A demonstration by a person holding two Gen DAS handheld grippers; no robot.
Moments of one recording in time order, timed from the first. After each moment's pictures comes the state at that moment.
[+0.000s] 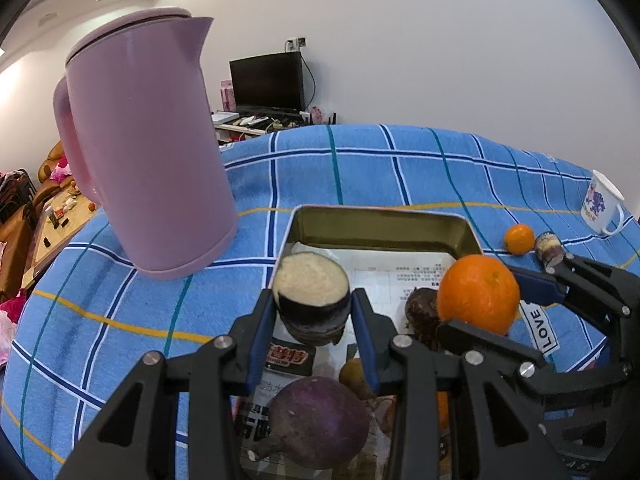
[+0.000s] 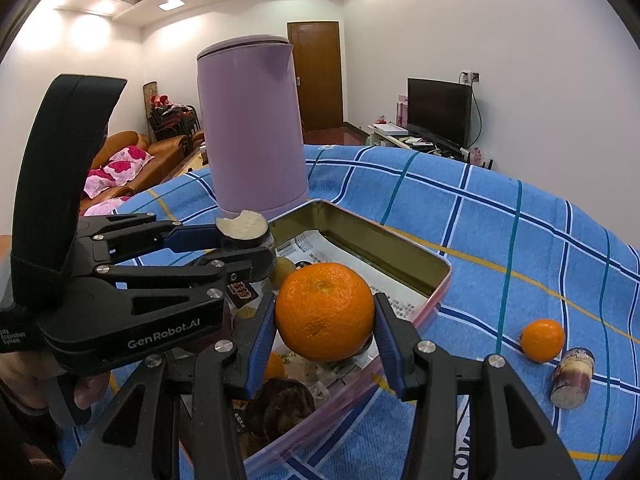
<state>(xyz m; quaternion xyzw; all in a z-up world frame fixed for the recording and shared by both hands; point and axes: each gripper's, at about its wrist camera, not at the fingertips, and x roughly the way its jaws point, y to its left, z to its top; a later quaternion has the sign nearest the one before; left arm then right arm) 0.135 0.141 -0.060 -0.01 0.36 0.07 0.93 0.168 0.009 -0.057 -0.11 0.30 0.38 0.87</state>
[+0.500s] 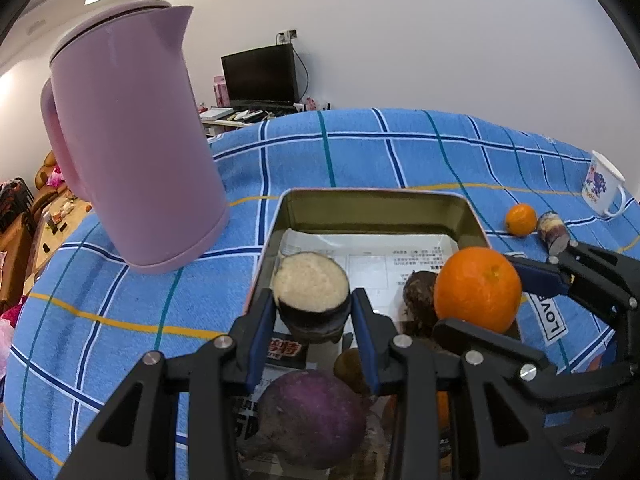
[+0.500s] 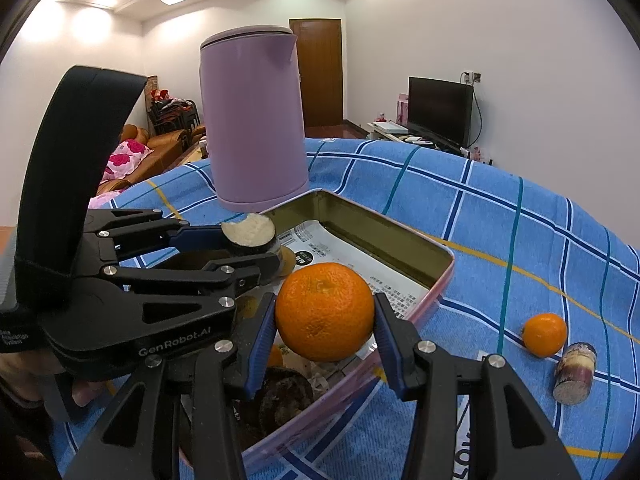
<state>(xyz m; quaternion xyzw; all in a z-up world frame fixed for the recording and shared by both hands) 0.138 0.133 -0.070 0.01 0.37 0.06 0.93 0.164 0.010 -0.062 -0.12 0.30 0.38 0.87</state>
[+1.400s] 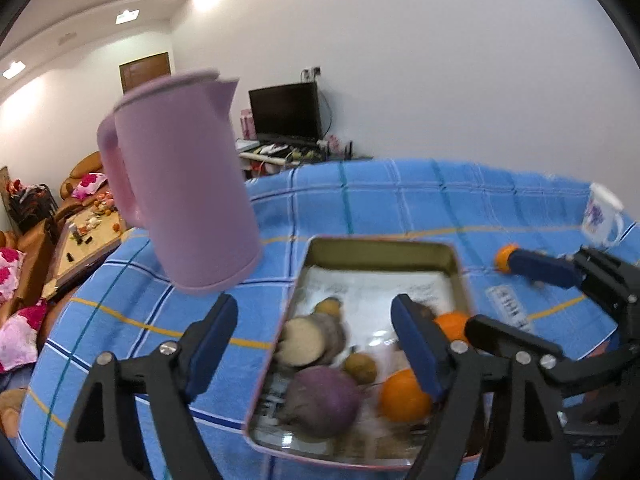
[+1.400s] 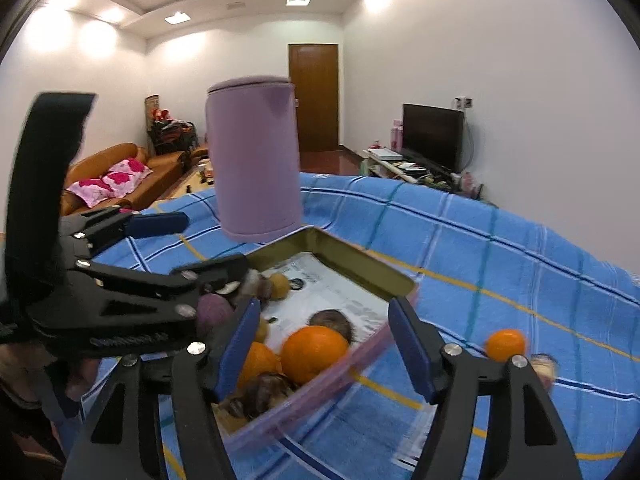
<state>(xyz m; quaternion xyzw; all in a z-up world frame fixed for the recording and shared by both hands) 0.096 0.123 -0.022 0.00 0.30 0.10 0.95 0.148 -0.022 -0.026 -0.11 0.25 0.37 0.89</state>
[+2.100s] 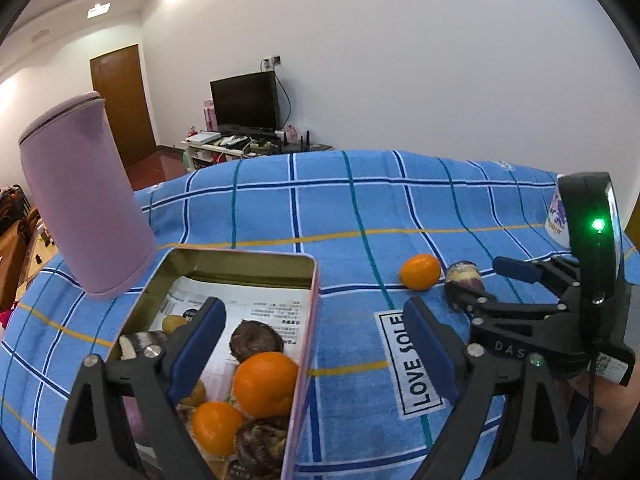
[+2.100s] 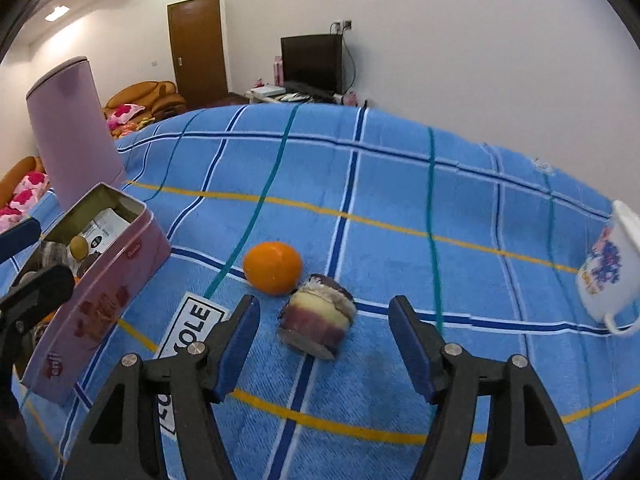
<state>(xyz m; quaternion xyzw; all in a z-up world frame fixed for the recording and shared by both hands) 0.149 0.019 -0.033 0.00 0.33 0.06 0.94 0.252 -0.130 -0.078 -0.08 0.39 0.19 0.90</state>
